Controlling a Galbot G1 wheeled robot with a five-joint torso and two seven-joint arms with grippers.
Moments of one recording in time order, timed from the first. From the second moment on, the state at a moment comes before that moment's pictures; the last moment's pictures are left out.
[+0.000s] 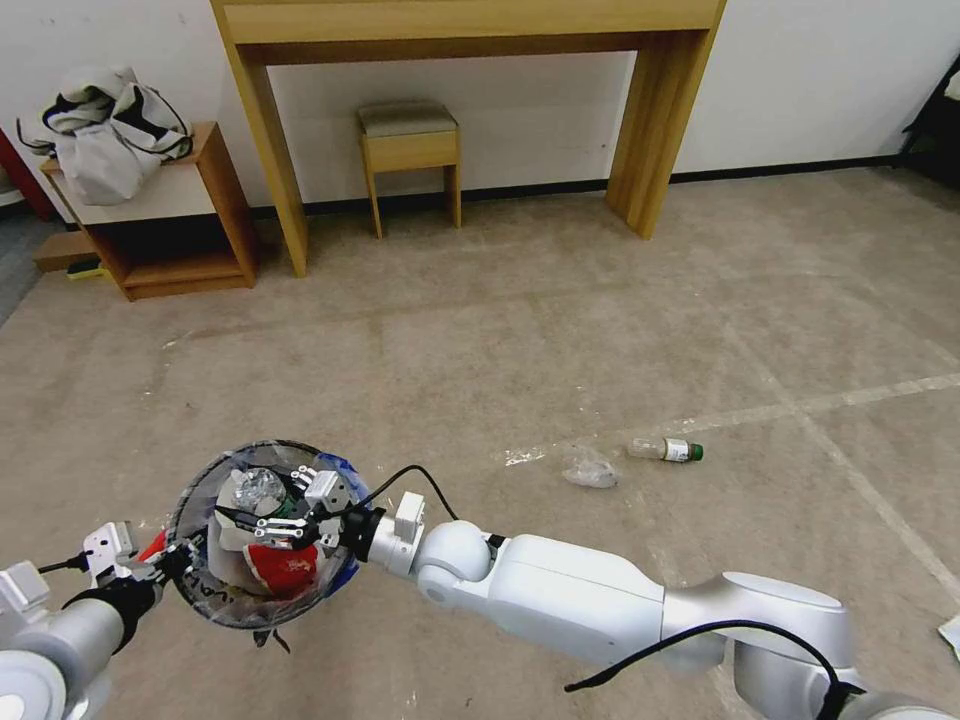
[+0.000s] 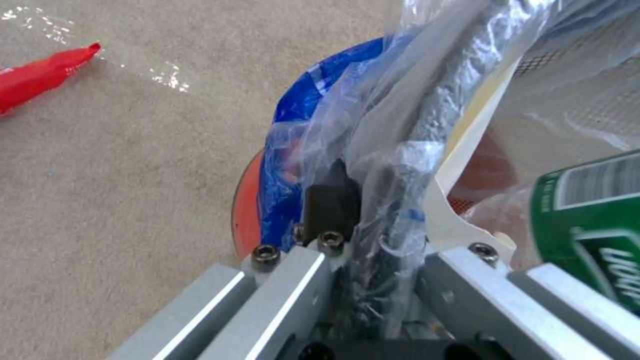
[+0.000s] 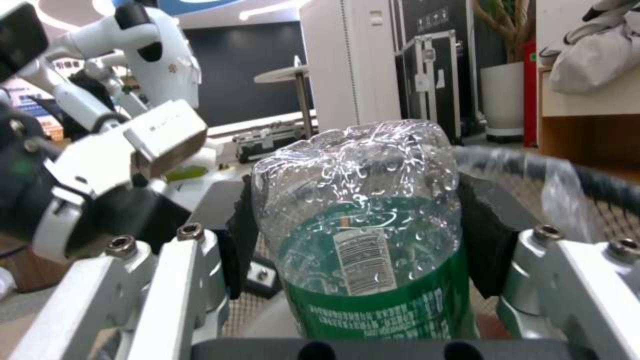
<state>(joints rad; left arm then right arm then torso) 1.68 -1.20 -1.06 -2.22 -1.25 0.74 -0.35 -0.39 1.37 -0.90 1.36 0.86 0.43 -0.20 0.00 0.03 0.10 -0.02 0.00</state>
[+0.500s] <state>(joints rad) 1.67 -1.21 -1.06 -2.21 -1.25 0.74 -0.35 -0.39 1.35 -0.85 1.47 0.86 0.40 -0.18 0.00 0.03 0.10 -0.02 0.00</state>
